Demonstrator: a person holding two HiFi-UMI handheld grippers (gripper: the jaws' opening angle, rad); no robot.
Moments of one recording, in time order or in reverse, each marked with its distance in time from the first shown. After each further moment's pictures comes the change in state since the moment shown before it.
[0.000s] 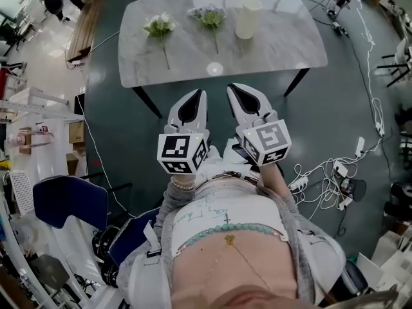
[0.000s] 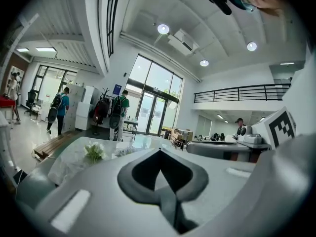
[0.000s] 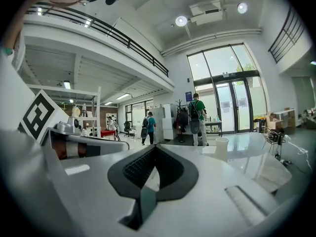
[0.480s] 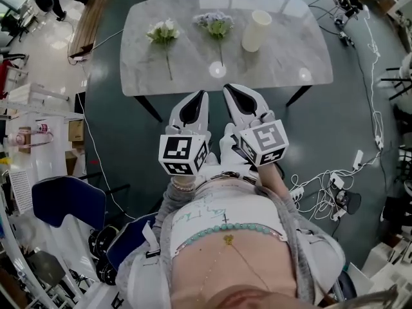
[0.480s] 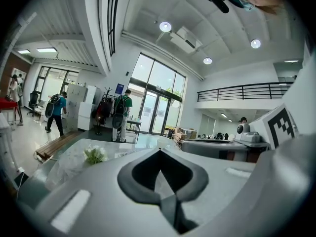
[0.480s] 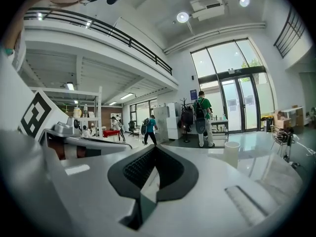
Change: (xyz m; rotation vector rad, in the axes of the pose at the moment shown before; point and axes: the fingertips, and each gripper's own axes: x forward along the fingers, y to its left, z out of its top) left arm 0.057 0.030 0.017 -0.006 0.015 0.031; right arm 0.066 -0.029 0.015 -0.002 0.016 0.064
